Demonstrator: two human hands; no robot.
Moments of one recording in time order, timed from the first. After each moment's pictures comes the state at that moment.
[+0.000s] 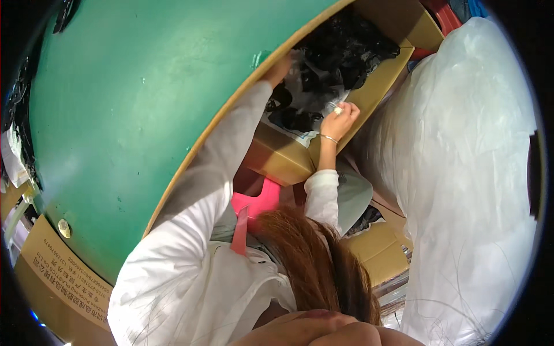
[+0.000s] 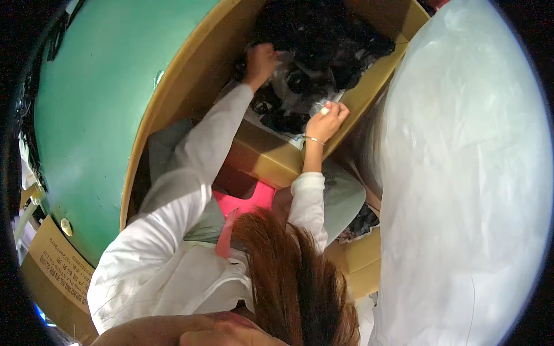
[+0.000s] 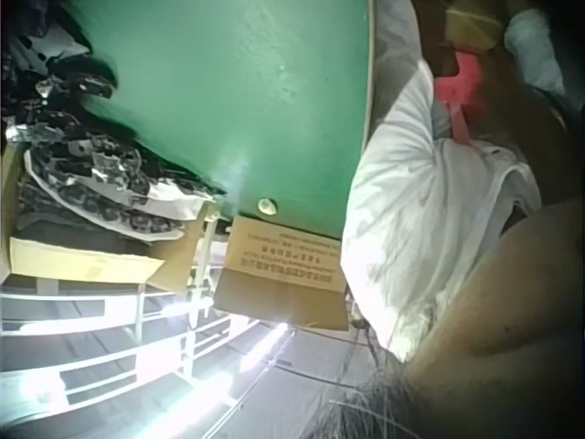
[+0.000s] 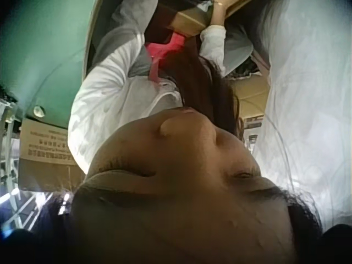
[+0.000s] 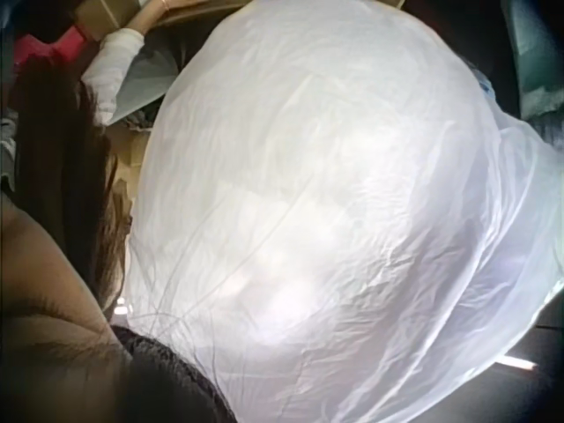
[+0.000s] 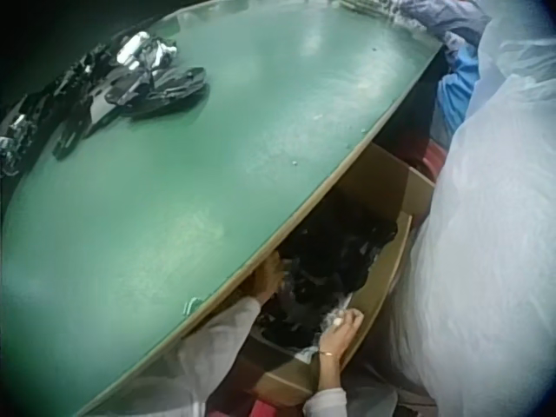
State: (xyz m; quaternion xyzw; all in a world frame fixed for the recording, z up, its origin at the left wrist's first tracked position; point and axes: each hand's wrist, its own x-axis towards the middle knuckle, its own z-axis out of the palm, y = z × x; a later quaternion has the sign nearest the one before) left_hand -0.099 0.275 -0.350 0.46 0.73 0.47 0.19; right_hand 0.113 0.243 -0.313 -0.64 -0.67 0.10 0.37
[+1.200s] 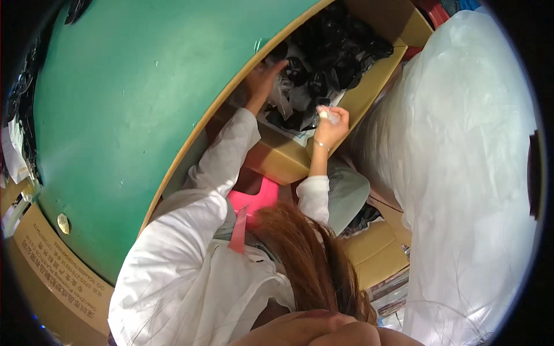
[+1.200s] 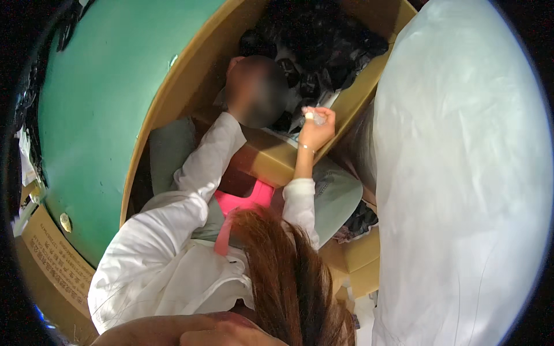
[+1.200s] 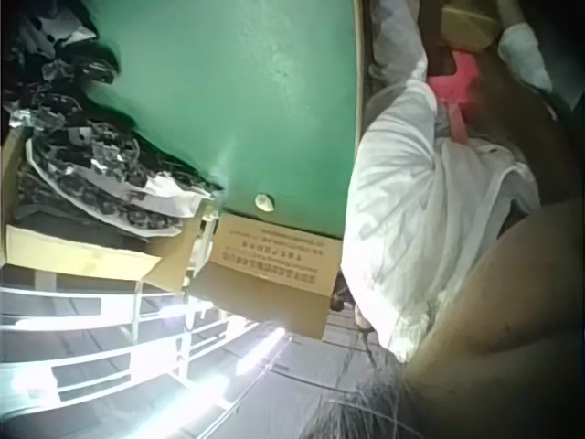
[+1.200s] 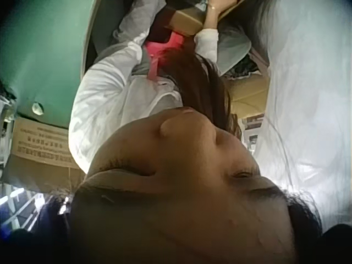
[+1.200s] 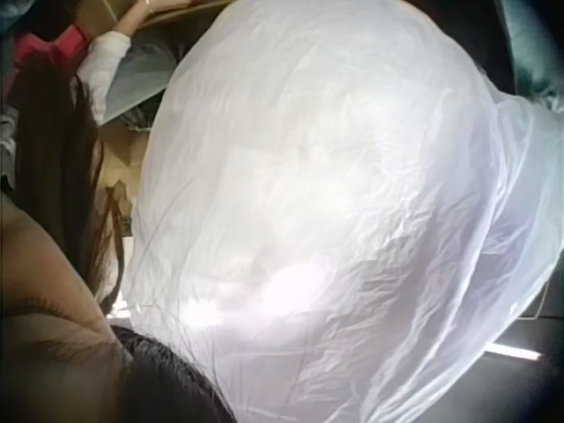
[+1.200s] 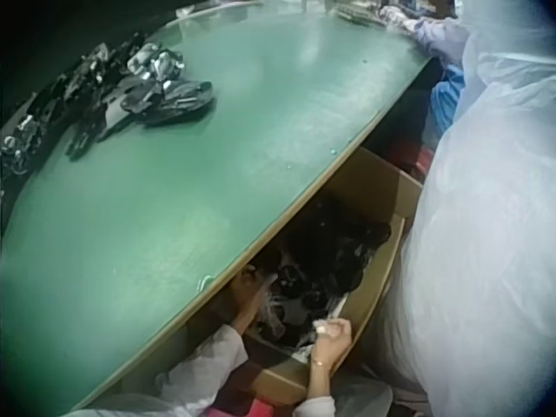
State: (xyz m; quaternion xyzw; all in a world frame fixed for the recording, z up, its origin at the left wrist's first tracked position) left_hand -0.078 0.230 -0.299 0.22 0.72 0.63 0.21; right_hand 0.108 0.218 -0.276 -0.68 -0.49 0.36 0.41
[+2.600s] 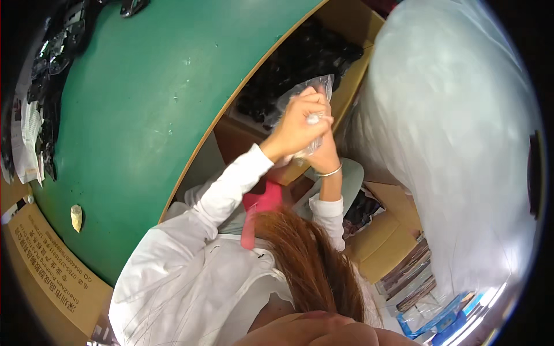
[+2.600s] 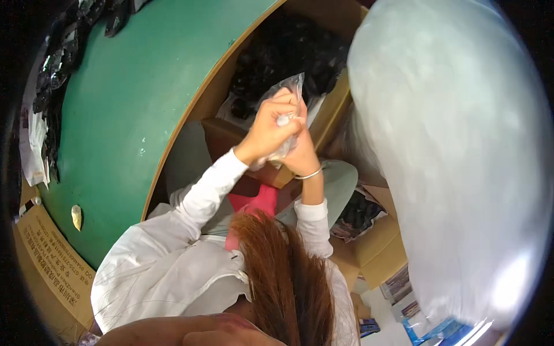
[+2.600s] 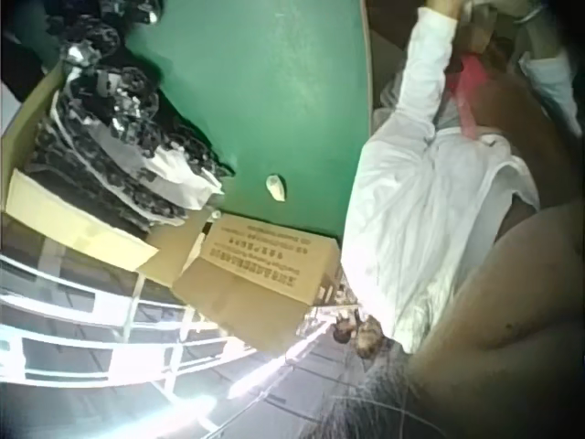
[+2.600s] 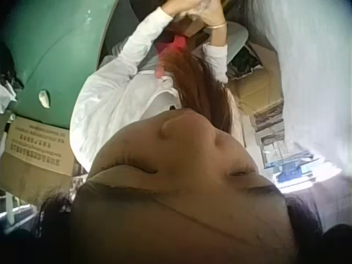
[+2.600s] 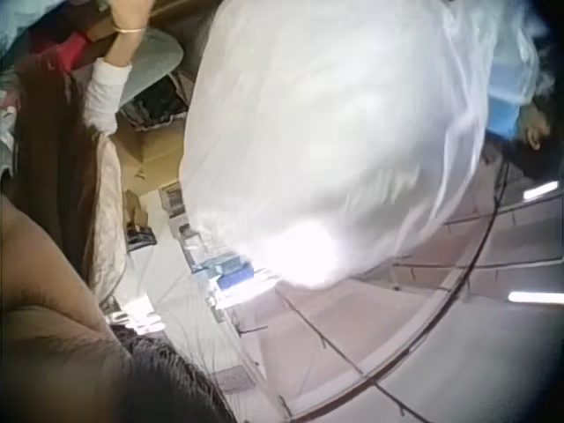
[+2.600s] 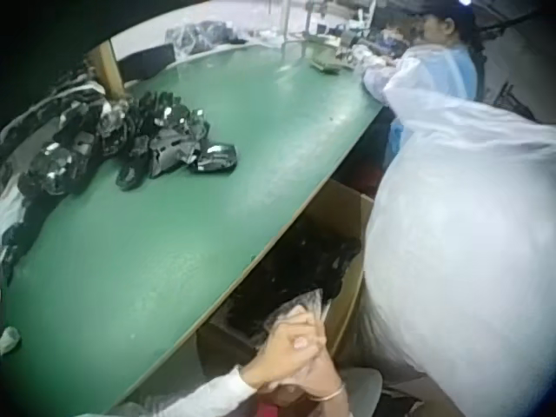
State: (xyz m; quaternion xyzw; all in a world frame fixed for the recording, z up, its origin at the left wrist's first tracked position) left_hand -0.001 0.214 -0.118 0.51 0.46 0.50 0.53; right_hand 0.115 0.206 -0.129 -0.40 -0.58 0.56 0.44
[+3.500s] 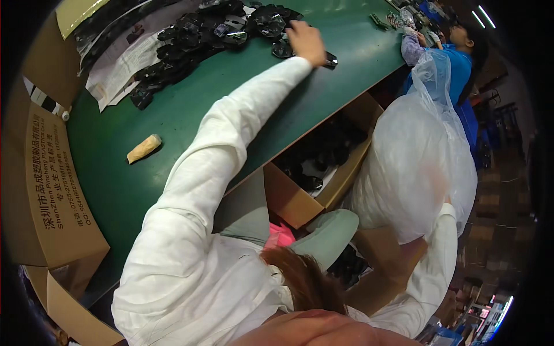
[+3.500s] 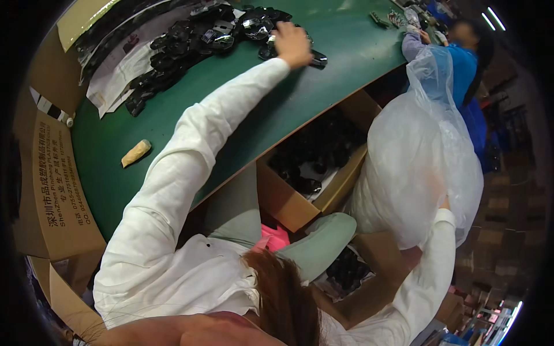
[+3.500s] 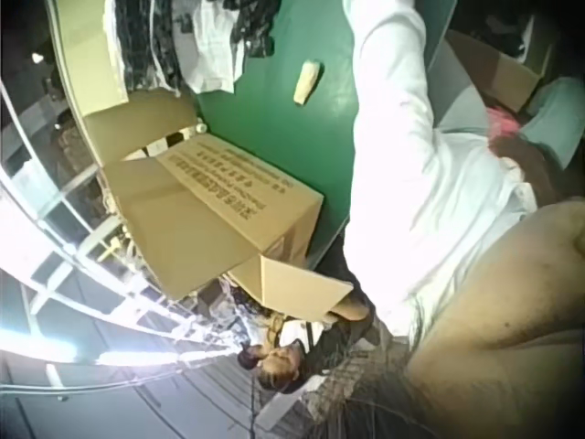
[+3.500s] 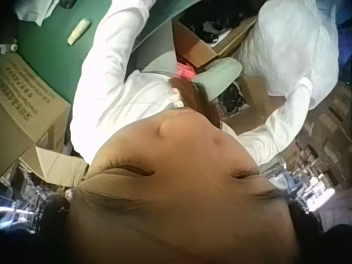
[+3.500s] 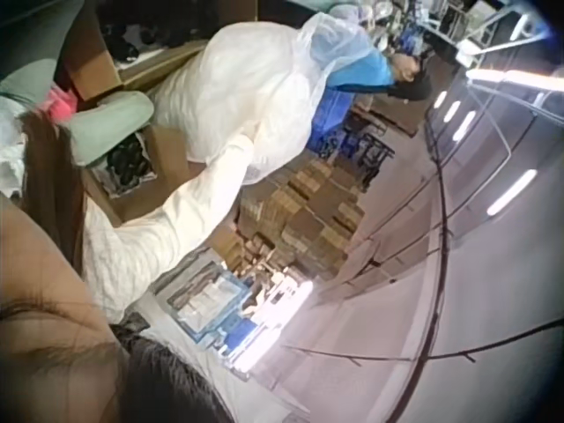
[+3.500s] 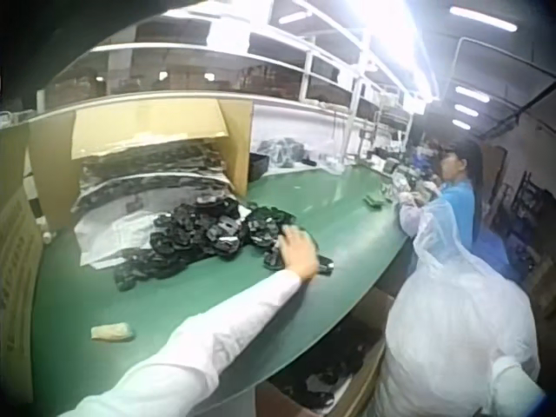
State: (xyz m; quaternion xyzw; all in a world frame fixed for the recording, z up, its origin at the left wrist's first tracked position) left_hand -0.221 0.351 0.012 0.43 0.85 0.15 -0.27; right_hand 0.176 0.232 0.266 -0.45 -0.66 -0.12 0.59
